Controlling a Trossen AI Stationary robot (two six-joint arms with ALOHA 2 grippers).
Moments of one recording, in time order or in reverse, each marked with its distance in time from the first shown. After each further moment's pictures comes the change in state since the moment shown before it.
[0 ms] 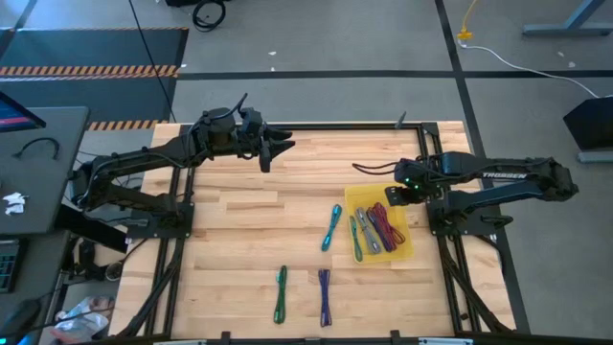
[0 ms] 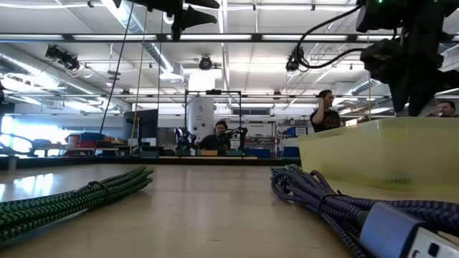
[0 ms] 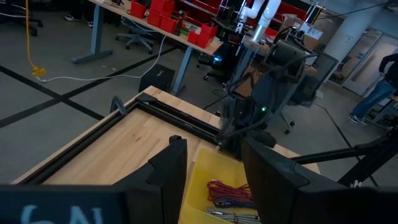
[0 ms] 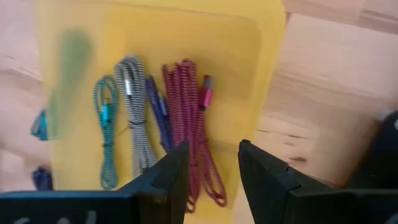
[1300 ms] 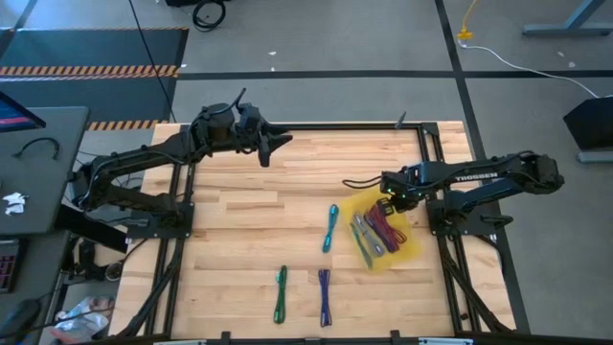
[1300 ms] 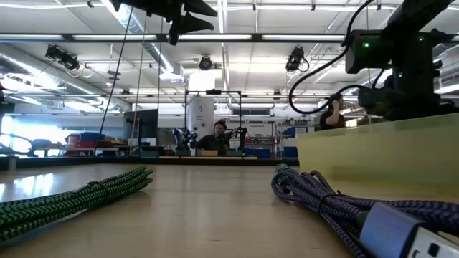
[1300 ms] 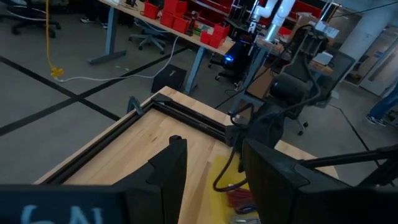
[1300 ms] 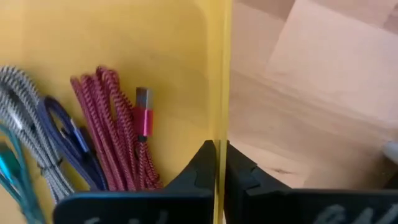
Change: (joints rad) left arm 0.053 0.000 0.000 -0.020 0.003 0.026; right arm -0.008 0.225 -0.152 0.195 0.023 -0.106
